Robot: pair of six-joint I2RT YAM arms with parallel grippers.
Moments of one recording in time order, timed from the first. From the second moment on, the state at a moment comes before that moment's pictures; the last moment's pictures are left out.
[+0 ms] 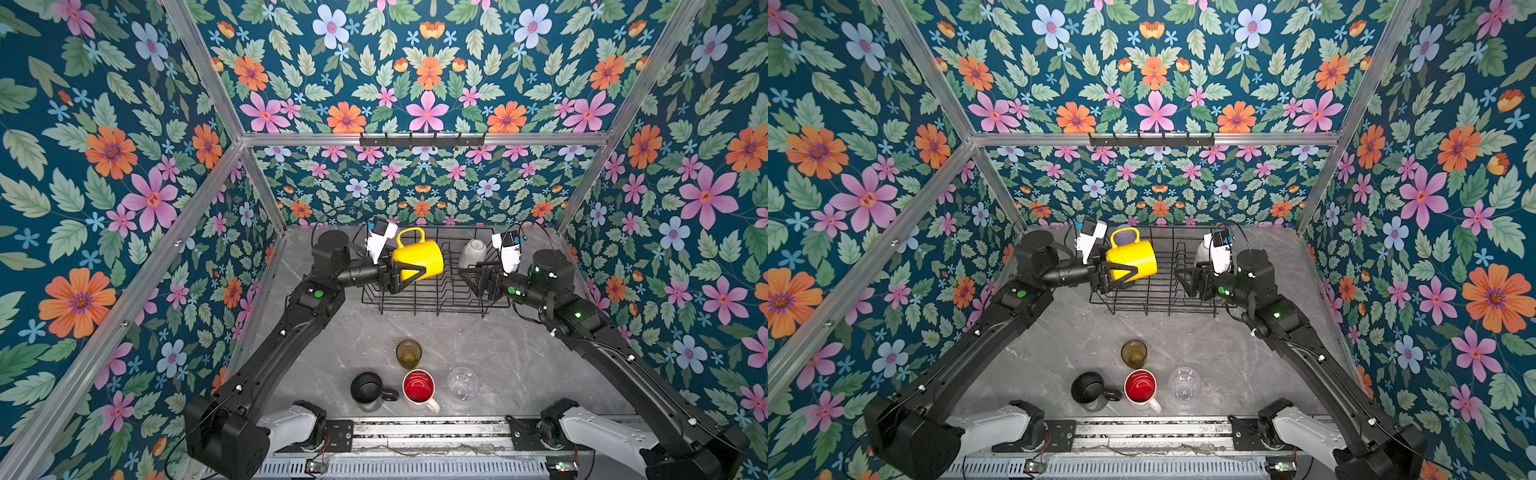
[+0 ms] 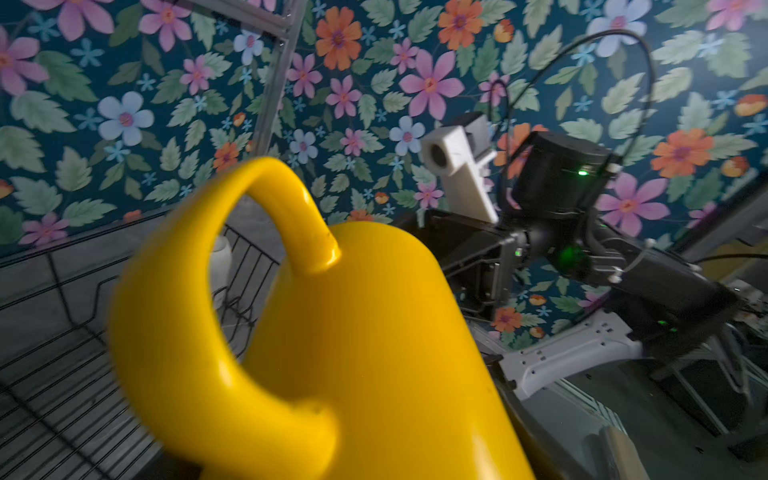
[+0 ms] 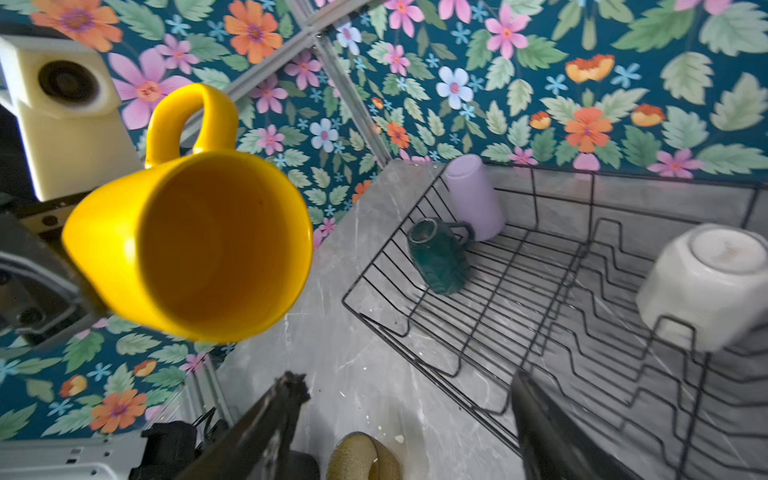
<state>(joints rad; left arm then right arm) -0.46 1.26 1.18 -0.11 0.81 -0.31 0.44 1.03 1.02 -0.30 -0.34 0.37</state>
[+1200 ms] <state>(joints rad) -0.59 2.22 2.26 -0.96 -0.12 -0.10 0.14 1.00 0.83 -0.55 -0.27 0.48</state>
